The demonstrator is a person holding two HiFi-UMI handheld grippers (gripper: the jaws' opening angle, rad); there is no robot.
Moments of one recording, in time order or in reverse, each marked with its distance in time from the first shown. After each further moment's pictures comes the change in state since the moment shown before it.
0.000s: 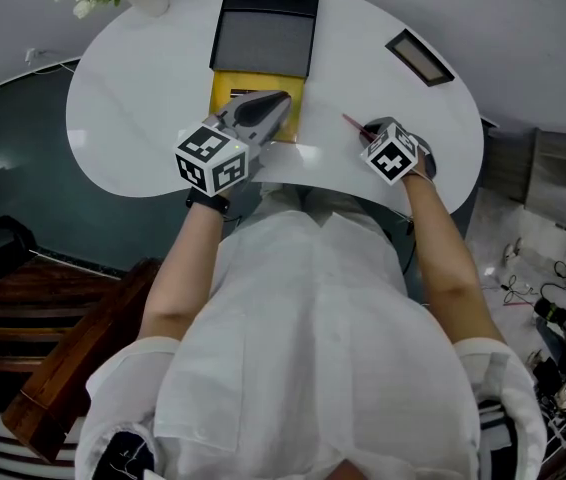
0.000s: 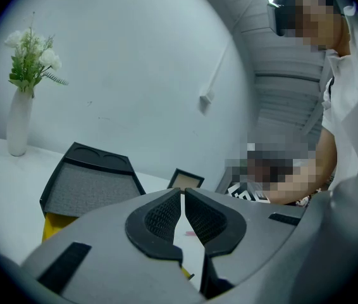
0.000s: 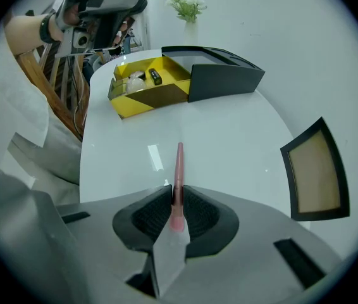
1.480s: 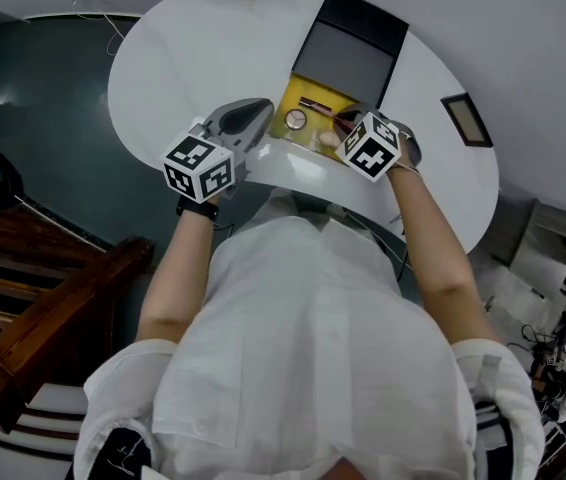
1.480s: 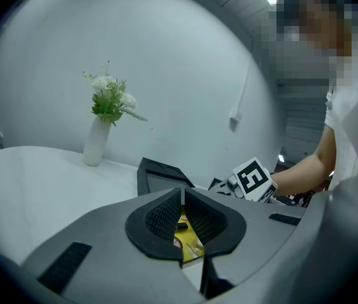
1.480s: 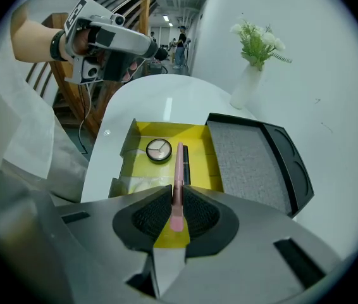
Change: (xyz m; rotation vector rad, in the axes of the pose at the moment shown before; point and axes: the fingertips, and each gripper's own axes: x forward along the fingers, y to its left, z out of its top) left arm -0.151 0.093 -0.002 -0.070 -0.114 0.271; right arm 0.007 0.052 0.224 -0.385 -0.149 0.050
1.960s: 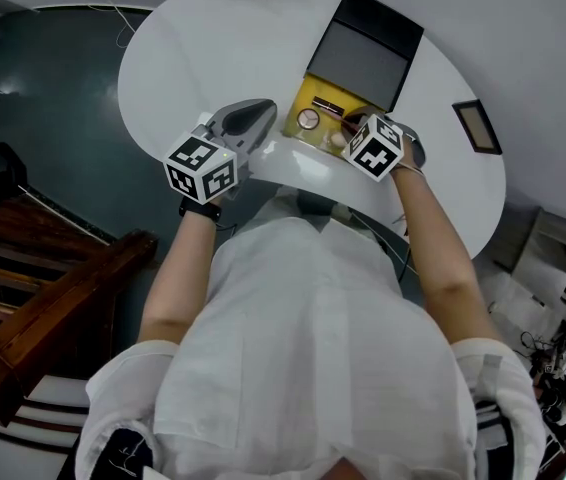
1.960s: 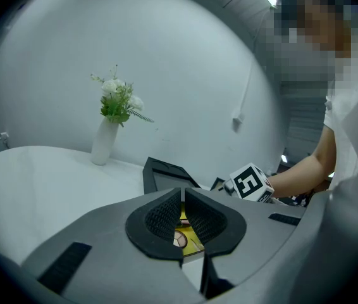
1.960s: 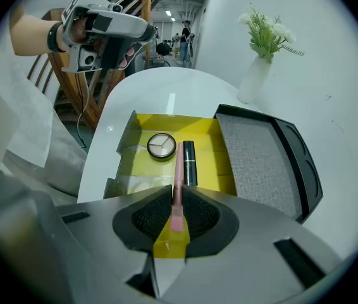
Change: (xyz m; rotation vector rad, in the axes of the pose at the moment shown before) left arm -0.019 0.012 -0.004 -0.009 -0.002 0.025; right arm 0.021 0.009 -0.001 -0.015 0.042 0.027
